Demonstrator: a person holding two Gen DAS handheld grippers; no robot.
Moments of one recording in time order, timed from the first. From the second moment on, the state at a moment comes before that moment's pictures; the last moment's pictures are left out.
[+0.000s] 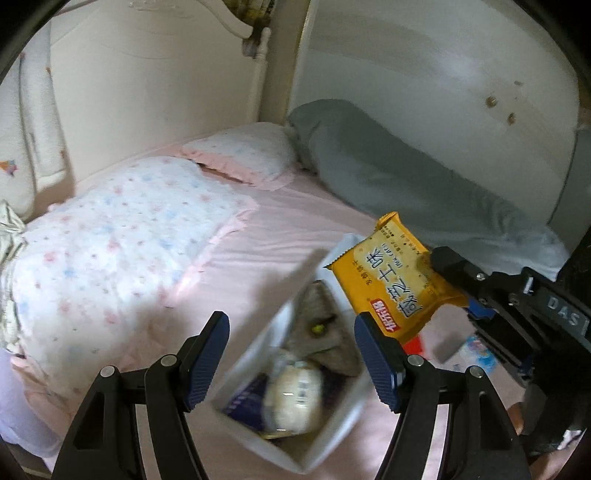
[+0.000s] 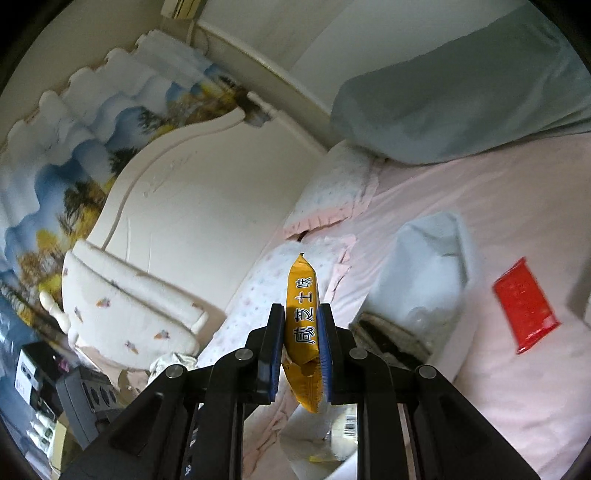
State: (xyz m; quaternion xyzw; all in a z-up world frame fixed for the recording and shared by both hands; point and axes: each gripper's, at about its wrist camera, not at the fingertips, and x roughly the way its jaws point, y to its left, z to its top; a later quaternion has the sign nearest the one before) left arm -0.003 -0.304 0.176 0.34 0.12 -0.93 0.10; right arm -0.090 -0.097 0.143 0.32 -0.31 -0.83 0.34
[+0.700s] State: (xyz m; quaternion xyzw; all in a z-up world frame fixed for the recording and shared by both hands) left arm -0.010 -0.266 0.173 0.35 0.09 -0.93 0.05; right arm -0.064 -0.089 0.153 0.31 -0.19 -0.89 0.27
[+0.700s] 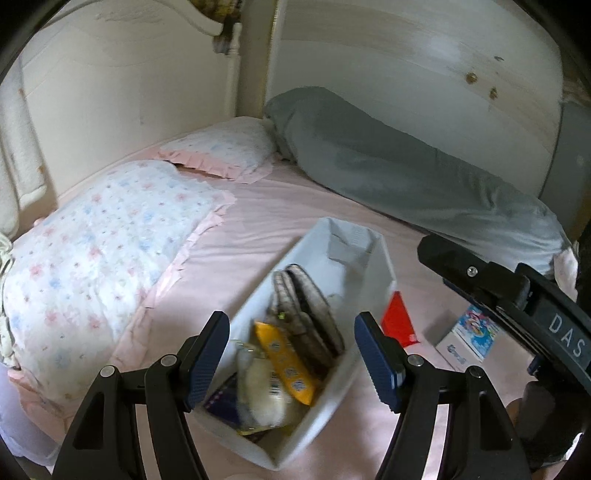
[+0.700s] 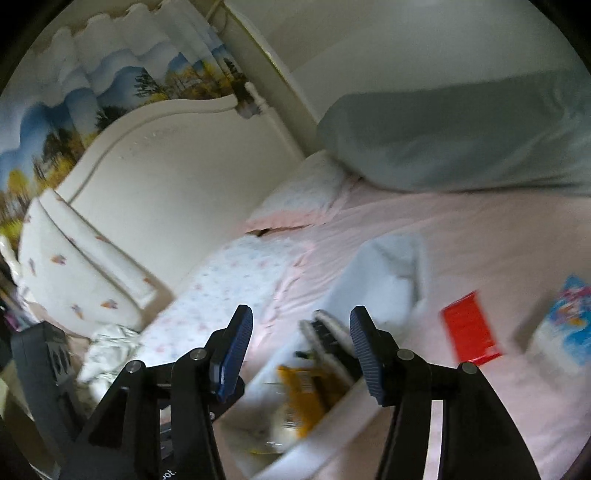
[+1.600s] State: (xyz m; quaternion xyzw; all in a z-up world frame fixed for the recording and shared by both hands) left arm -0.040 -0.174 0.151 0.40 0.05 -0.91 -0.03; right arm -0.083 0.026 0.109 0.44 -0.31 -0.84 0.07
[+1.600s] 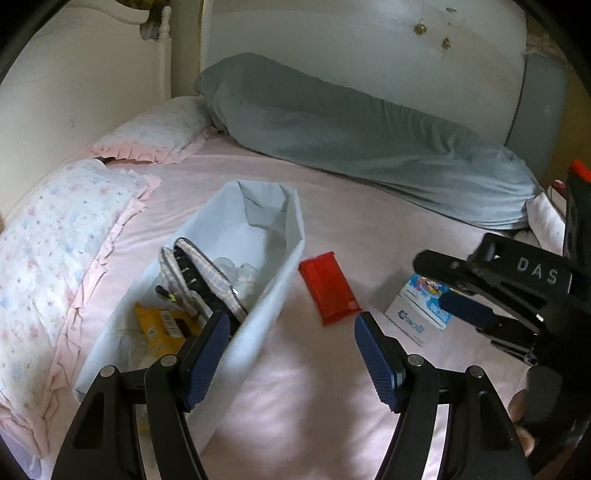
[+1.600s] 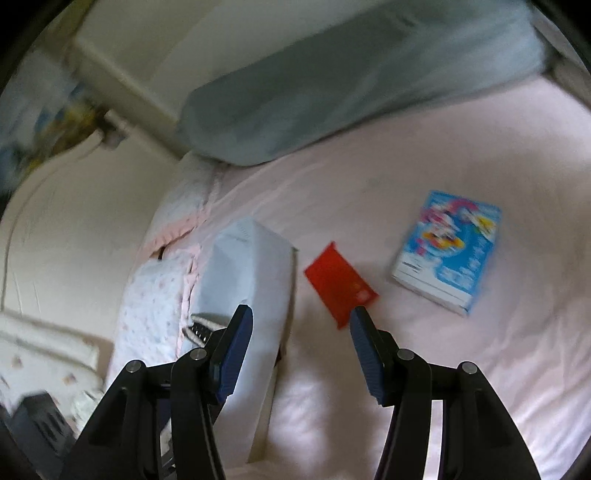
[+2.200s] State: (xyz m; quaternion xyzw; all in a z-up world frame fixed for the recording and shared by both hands) left arm -0.115 -0.058 0.119 0.48 0.05 -0.86 -0.17; right arm -0.099 0.167 0.046 0.45 -0.49 -0.75 -0.04
